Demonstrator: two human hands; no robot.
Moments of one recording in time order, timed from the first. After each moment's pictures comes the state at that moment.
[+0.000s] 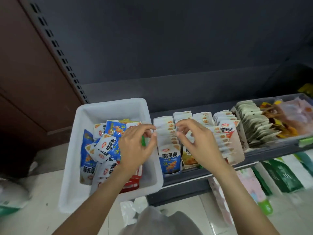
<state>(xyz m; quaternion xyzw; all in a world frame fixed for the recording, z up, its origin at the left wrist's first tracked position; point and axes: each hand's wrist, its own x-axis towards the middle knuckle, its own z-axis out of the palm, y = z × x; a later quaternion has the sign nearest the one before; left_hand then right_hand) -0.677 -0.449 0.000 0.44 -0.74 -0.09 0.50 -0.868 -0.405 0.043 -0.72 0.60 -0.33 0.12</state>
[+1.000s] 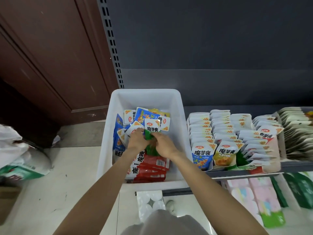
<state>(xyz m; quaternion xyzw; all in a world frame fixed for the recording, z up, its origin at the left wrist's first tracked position) -0.584 -0.501 -0.099 0.71 -0.56 -0.40 0.16 -0.708 -0.484 -0.084 -0.71 0.61 -0.07 0.34</state>
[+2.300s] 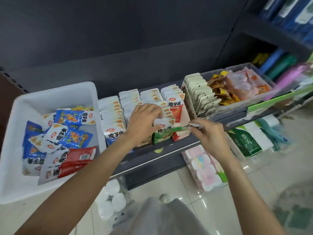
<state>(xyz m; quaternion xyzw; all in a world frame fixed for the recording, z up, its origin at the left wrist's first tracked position) -0.848 -0.427 -0.011 0.36 -0.92 -0.09 0.16 -1.040 -0.302 0.016 -0.65 0.65 -0.37 0.10</state>
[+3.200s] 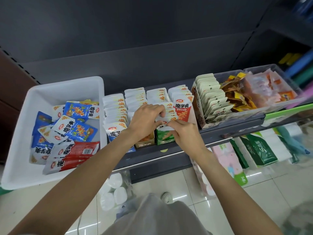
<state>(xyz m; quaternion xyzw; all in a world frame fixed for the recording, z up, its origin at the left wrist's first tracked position) -0.858 -0.447 -0.017 0.39 -0.90 -0.12 0.17 -1.016 -0.364 -0.030 -0.76 0.59 -0.26 0.07</state>
